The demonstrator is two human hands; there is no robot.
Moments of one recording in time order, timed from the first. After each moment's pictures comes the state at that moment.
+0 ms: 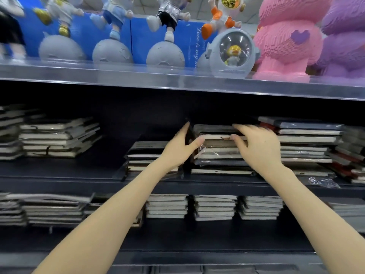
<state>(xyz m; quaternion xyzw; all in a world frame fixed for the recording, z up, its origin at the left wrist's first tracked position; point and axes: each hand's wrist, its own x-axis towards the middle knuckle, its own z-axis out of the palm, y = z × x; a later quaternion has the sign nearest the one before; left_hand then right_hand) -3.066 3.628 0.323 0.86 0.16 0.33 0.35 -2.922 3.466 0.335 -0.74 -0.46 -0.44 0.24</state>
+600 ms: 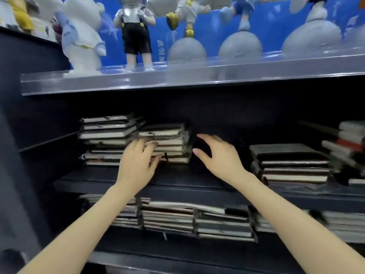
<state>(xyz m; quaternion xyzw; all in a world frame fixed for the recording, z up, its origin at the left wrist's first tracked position) -3.375 3.906 0.279 0.84 0.27 0.42 -0.20 -3.185 3.766 0.300 -0.72 -0.59 -0.16 0.33</state>
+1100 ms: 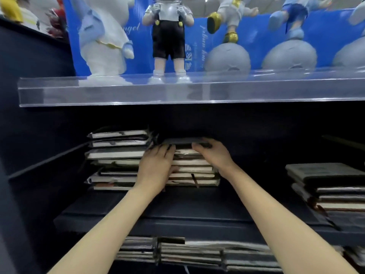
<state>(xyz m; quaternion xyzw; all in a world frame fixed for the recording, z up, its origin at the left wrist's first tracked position) -3.359 4.008 0.296 0.87 0.24 0.35 -0.23 -3.211 3.903 0.330 -0.72 -0.43 0.11 0.53</state>
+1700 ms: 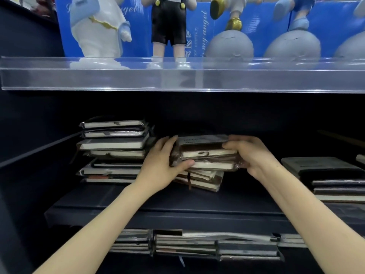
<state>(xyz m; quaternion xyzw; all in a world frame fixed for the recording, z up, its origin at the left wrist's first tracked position) -3.369 3.971 0.300 0.89 0.22 0.38 0.13 -3.200 3.833 0.341 -0.64 -0.29 0.20 0.68</state>
